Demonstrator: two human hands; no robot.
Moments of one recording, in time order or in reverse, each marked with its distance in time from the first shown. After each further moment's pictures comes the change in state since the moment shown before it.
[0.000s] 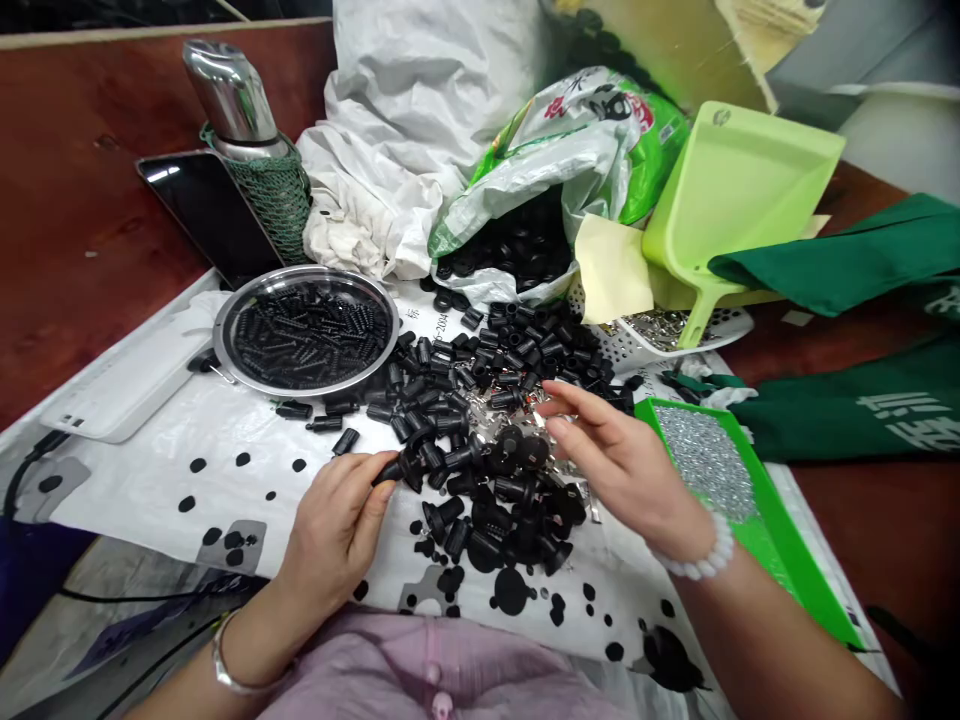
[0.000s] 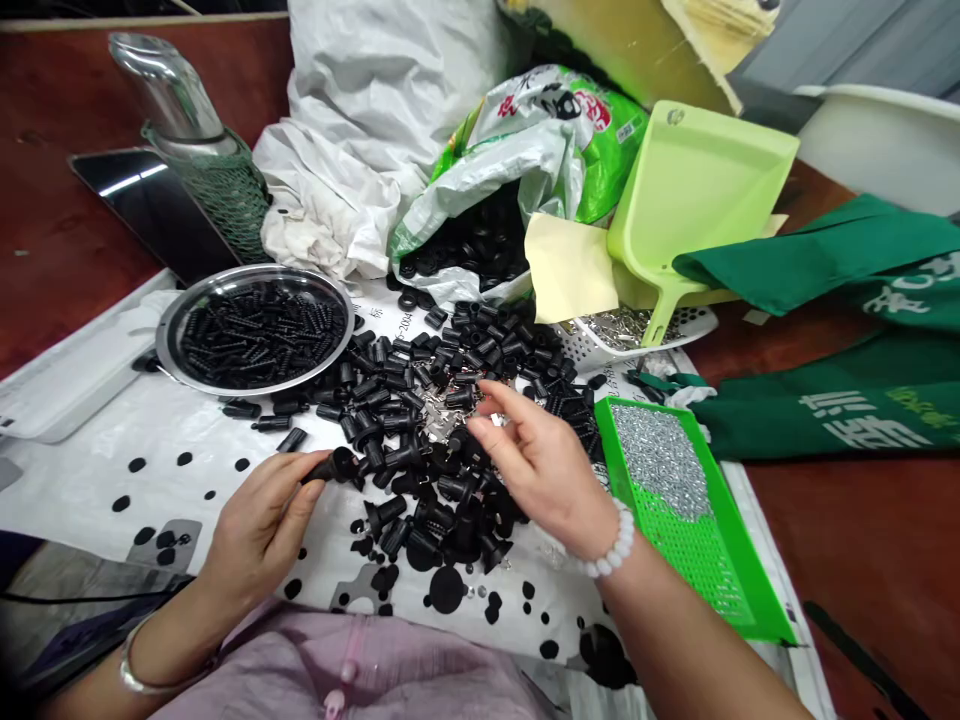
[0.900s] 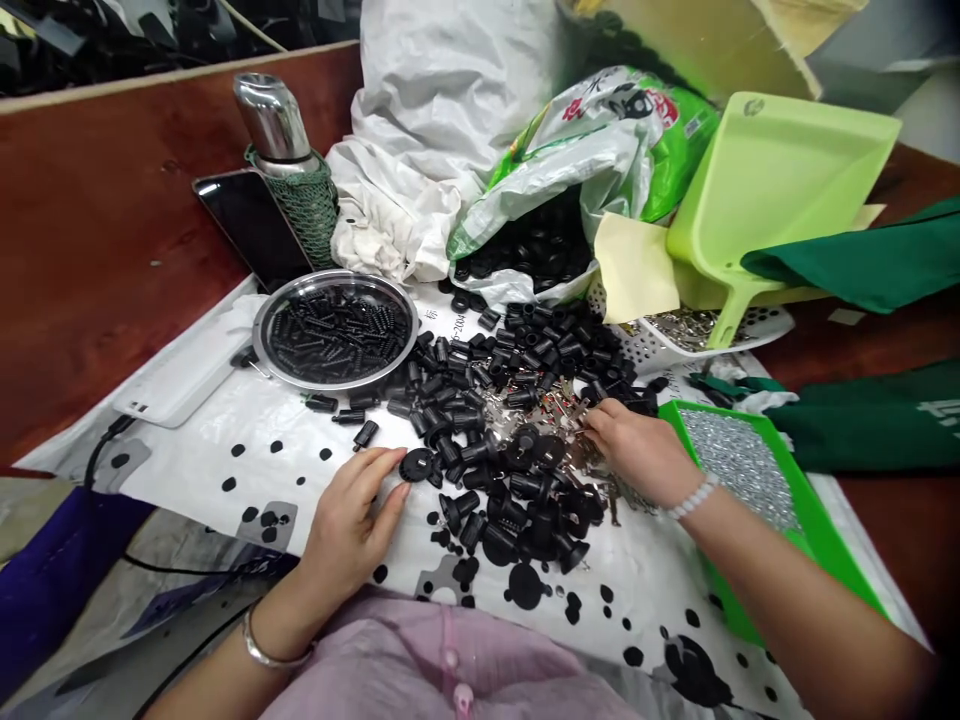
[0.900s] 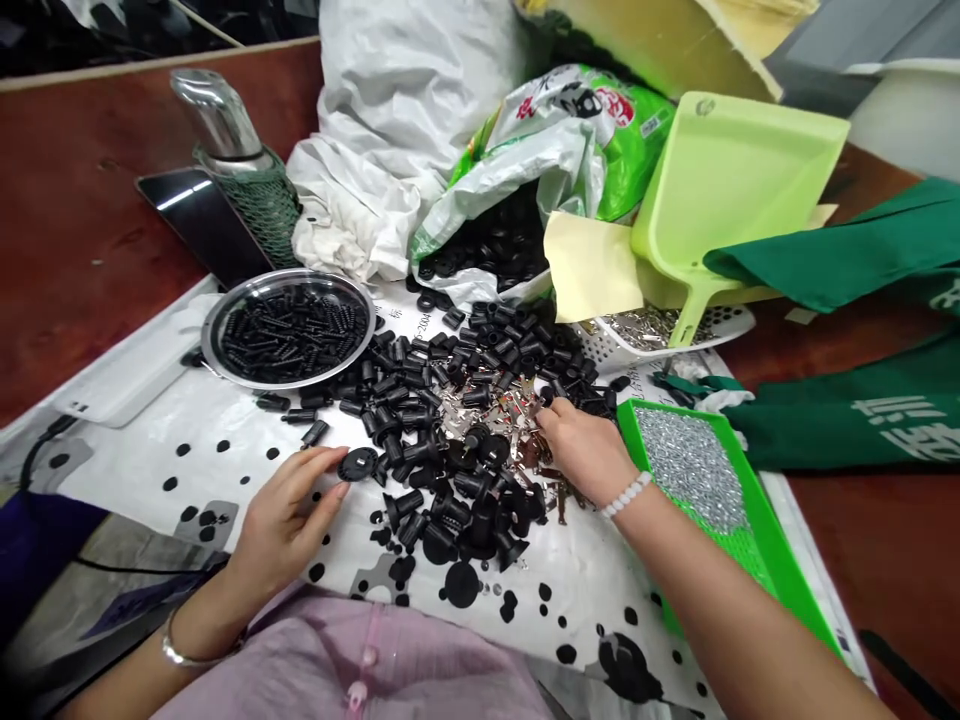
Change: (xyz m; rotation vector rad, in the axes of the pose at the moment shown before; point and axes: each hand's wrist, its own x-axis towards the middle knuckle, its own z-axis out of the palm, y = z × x) left_hand -0.014 -0.005 0.000 0.038 -0.031 -0.105; right_hand 0.017 0.076 -0.007 -0.848 -0.232 -0.041
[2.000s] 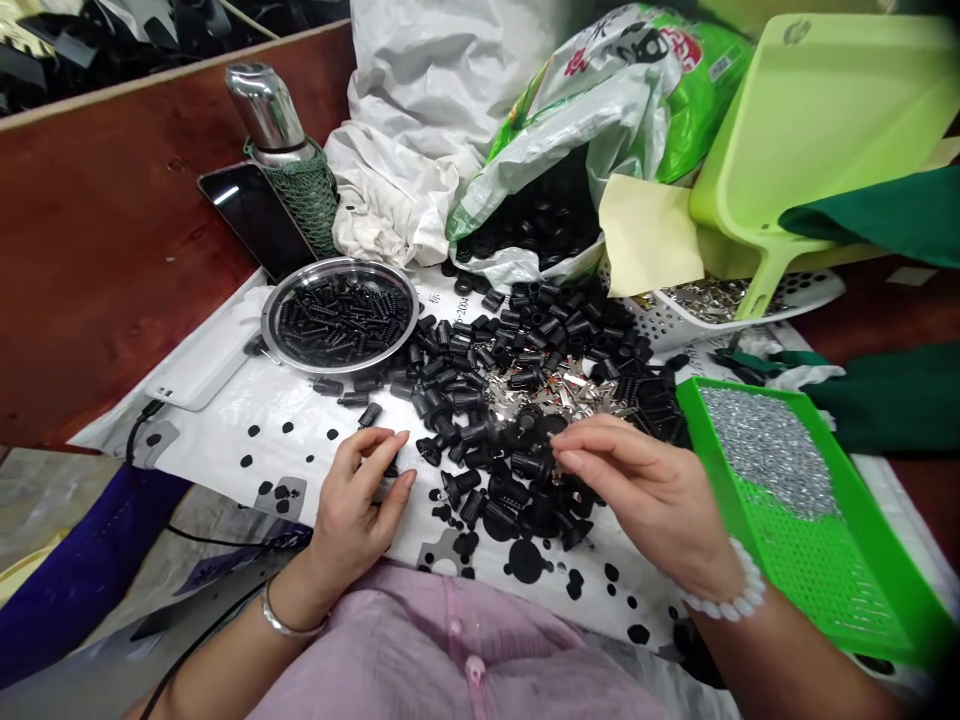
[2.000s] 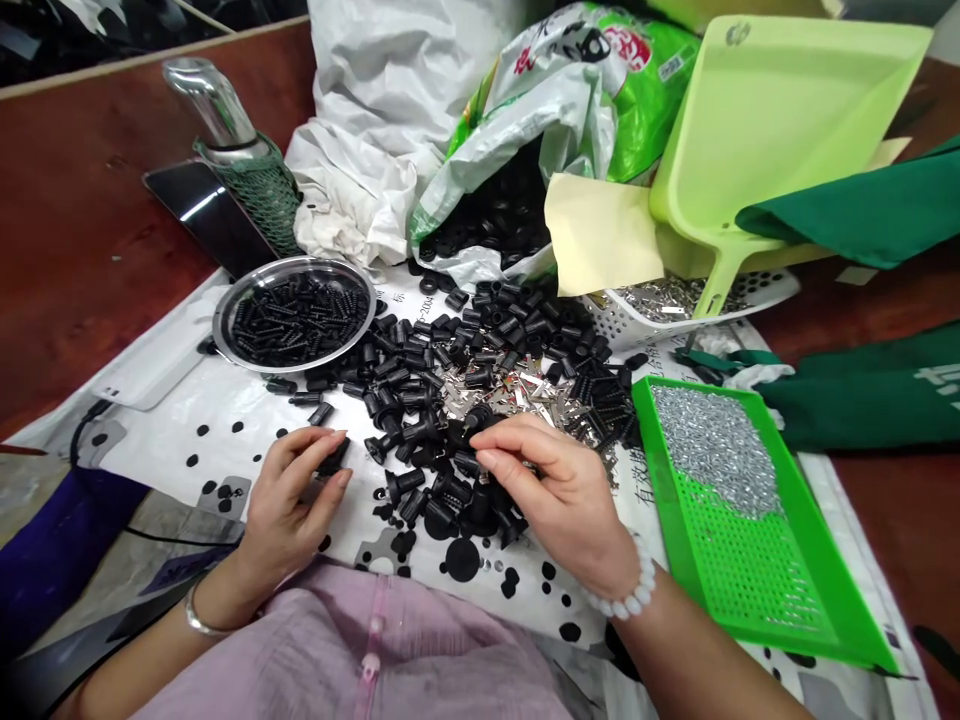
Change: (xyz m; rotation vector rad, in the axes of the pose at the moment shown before) left_hand -0.003 0.014 -0.002 0.069 0.099 0.088; right_hand -0.049 -0.071 -0.036 1.145 0.389 -0.090
